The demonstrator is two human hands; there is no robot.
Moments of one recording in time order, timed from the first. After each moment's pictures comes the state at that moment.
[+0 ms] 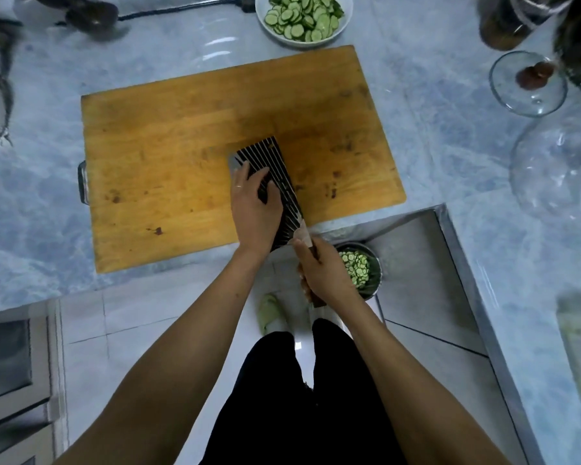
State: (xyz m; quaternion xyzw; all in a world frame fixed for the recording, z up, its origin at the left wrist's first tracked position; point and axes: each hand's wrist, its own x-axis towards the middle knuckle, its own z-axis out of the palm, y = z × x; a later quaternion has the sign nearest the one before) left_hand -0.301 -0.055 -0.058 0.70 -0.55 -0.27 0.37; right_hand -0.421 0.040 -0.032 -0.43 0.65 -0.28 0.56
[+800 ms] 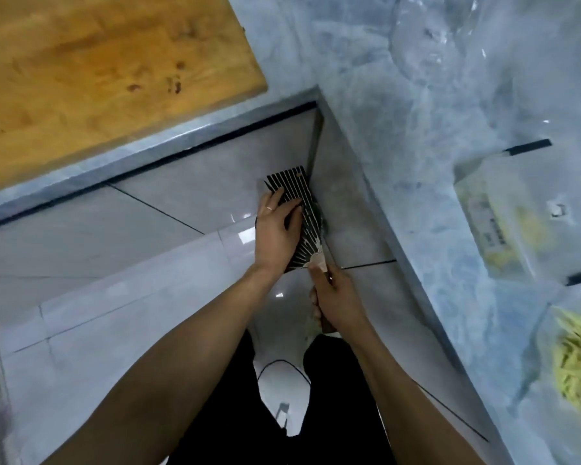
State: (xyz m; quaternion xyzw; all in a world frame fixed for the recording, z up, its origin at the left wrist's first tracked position) left_hand -0.516 0.145 -0.185 0.58 -0.68 -0.34 0.29; right_hand -0.608 0.264 -0.138 -0.23 0.72 -0.32 0.58
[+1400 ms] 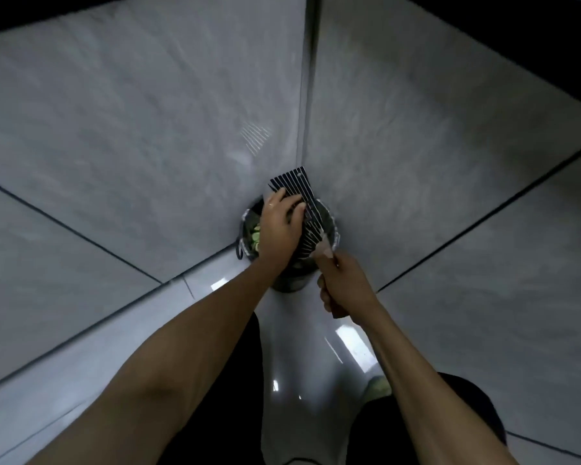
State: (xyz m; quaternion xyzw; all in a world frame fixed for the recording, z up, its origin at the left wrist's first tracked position) left_hand -0.525 0.078 -0.515 0.50 -0.74 -0.32 0.31; right_hand -0.600 0.220 -0.468 -0.25 0.72 -0.41 0.50
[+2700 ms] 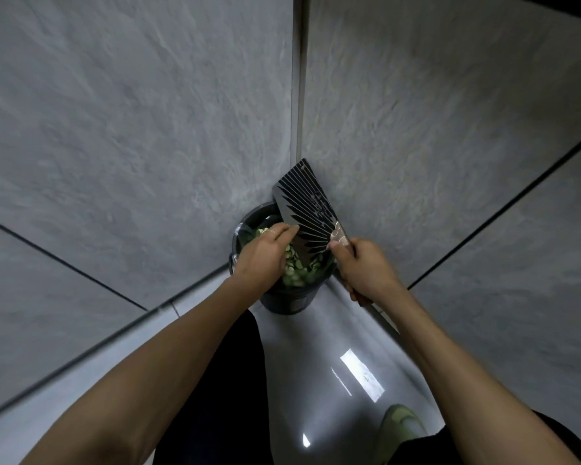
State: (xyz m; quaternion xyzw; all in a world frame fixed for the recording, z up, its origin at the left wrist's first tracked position) left_hand -0.487 0.066 -0.554 0.36 -0.92 -0.13 0.12; right_hand -0.640 0.194 -0.494 -0.36 0.78 -0.34 0.37
